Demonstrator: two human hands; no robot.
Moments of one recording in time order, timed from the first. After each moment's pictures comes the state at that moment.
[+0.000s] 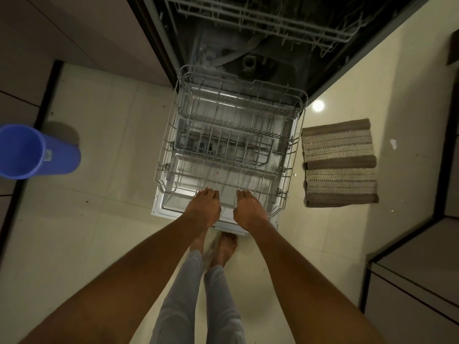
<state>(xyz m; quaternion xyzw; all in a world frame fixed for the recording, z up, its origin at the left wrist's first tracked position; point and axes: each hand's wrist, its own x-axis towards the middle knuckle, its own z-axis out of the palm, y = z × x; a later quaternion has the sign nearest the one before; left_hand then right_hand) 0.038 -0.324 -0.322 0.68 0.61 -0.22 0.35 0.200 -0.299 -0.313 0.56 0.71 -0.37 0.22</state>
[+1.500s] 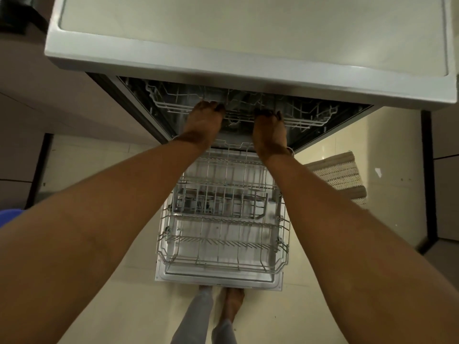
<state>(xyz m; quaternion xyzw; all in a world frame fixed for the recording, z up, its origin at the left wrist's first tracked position) -0.015 0.088 -0.198 0.78 0.61 -0.08 0.11 0.162 0.073 -0.183 0.67 0.74 -0.11 0.04</state>
